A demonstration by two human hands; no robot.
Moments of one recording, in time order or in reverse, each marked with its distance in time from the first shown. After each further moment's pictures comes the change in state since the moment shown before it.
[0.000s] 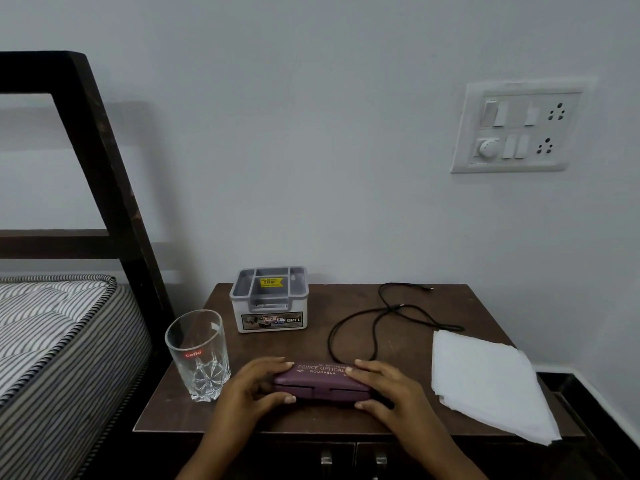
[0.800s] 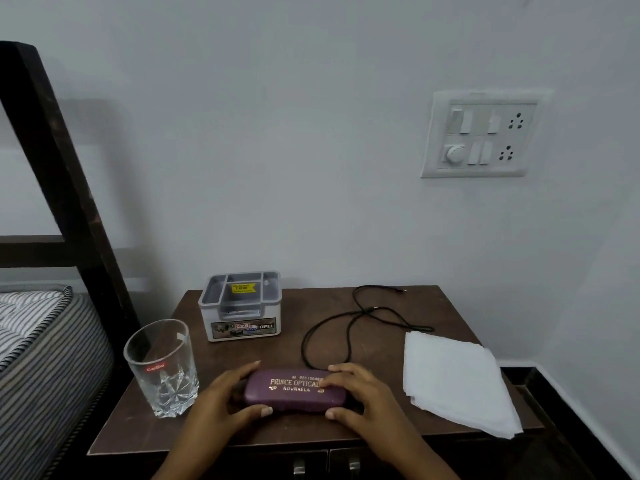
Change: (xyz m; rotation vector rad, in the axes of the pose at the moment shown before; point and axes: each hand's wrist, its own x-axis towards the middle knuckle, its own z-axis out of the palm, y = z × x) left_hand 0.004 0.010 -0.001 0.111 -0.097 -0.117; right_hand -0.002 -0.005 -0.005 0.104 -0.049 0.039
